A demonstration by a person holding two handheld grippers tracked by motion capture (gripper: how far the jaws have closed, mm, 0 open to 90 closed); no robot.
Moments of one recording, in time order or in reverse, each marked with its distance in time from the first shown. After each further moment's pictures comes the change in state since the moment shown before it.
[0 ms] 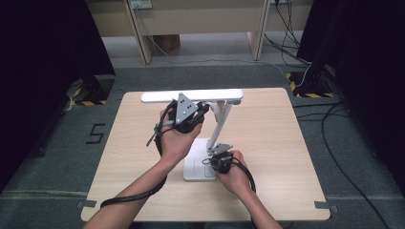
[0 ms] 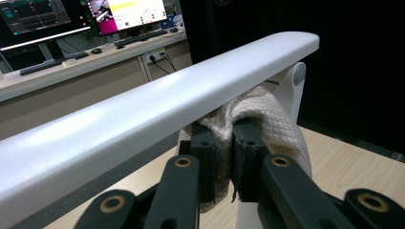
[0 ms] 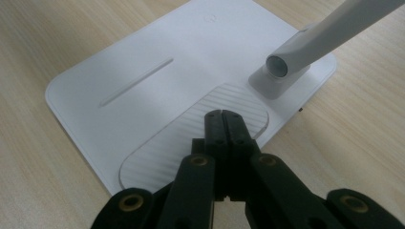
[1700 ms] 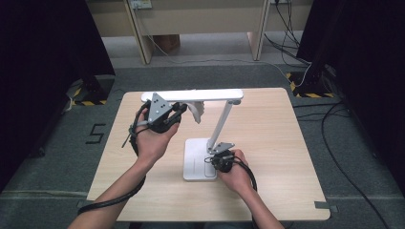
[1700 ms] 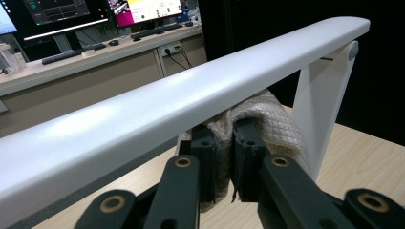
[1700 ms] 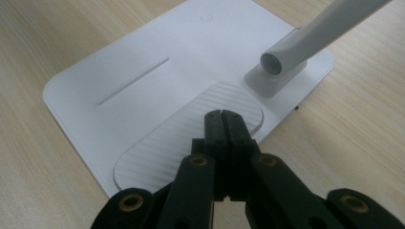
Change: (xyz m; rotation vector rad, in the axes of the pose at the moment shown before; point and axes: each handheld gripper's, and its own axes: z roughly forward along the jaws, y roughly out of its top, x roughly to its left) left arm 0.042 -0.012 -0.036 0.017 0.041 -0.026; right arm -0.006 -0.001 0.000 -0.002 0.016 0.006
